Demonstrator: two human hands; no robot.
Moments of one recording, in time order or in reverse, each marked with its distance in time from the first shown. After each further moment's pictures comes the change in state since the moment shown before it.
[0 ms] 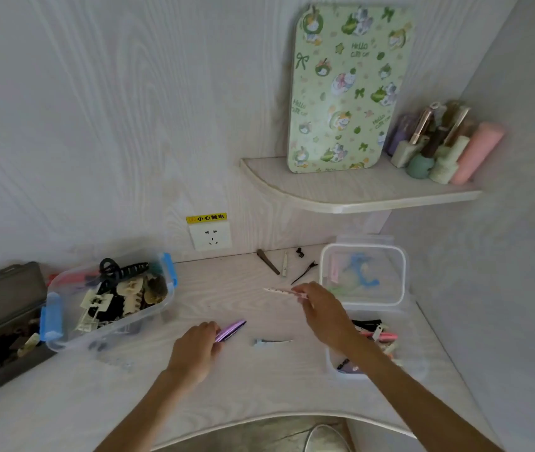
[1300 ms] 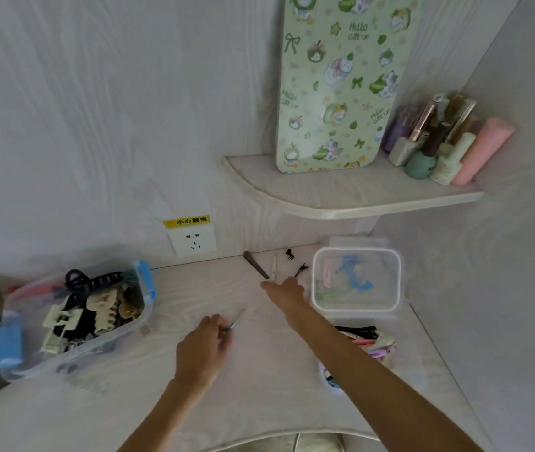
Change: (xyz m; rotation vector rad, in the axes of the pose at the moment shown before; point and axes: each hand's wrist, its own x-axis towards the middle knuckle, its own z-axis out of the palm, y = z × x) left_hand 0.027 0.035 0.004 -0.195 0.104 -0.098; right_hand 0.073 -0.030 0.025 0.435 -0.143 0.741
